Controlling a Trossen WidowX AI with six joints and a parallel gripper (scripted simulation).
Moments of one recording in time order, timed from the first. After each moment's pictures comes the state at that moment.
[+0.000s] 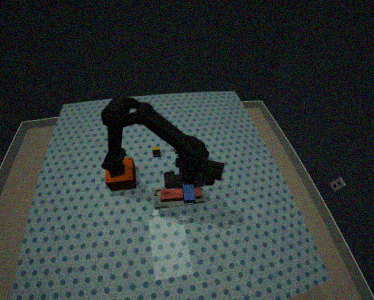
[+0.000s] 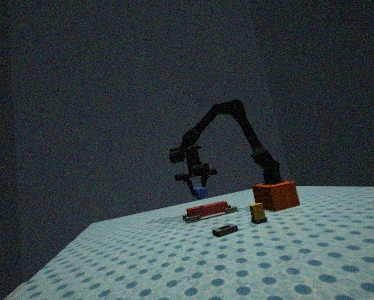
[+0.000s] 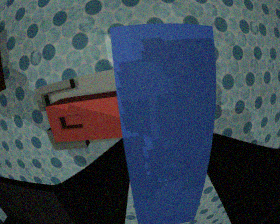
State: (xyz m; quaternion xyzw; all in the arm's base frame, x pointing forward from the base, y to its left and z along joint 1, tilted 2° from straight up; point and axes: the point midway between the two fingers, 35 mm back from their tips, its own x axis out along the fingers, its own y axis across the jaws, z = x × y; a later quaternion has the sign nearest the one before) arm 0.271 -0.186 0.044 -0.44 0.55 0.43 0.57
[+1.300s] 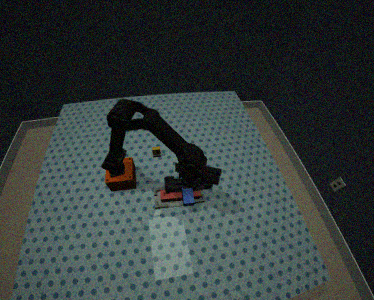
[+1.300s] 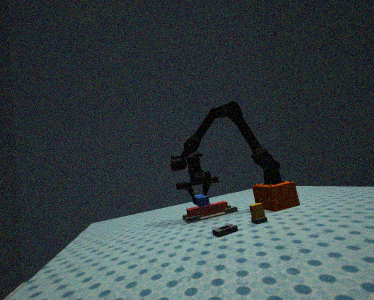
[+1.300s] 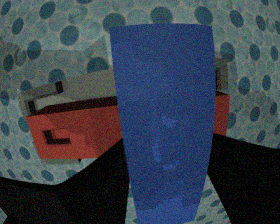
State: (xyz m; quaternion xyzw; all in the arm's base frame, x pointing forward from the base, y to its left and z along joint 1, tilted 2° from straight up) arm 0.272 -0.186 0.008 -0.44 0.55 0.43 0.57
